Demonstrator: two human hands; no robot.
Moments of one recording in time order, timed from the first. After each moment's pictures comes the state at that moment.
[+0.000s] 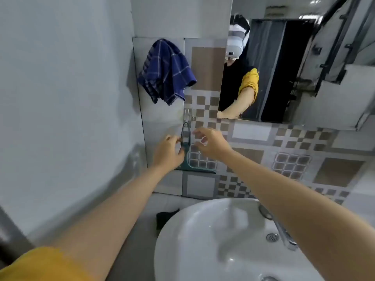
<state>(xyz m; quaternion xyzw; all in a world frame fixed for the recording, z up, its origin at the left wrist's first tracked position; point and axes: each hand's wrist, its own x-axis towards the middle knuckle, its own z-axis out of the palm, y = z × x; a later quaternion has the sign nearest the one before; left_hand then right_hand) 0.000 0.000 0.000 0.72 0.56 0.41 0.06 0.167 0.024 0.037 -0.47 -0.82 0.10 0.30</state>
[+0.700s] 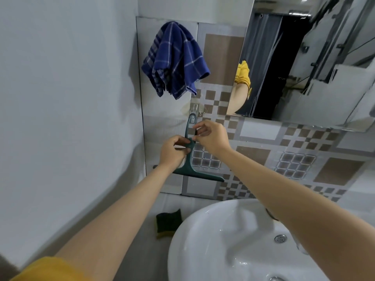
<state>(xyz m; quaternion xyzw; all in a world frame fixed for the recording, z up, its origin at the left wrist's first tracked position) -0.007 0.028 -0.019 0.61 0.49 0.54 0.30 0.131 0.039 0.032 -0.52 -0.71 0.18 0.45</state>
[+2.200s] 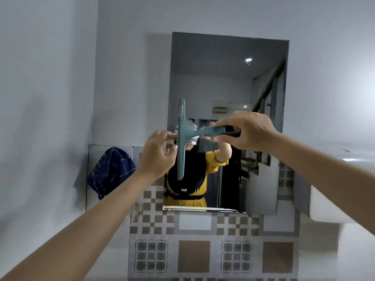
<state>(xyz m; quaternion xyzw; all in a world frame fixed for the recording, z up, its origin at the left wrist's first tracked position) 0.111 -0.032 0.255 0.72 0.29 0.62 -0.14 0.360 -0.091 0.337 -0.43 -0.76 -0.40 0.28</state>
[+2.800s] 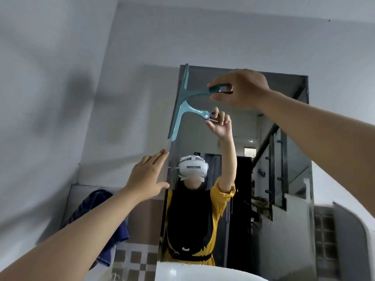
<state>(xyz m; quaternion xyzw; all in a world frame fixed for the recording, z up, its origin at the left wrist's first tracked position) 0.080 0.087 0.305 0.76 0.45 0.39 -0.26 0.322 -0.027 0.513 -0.40 -0.70 -0.49 0.34</state>
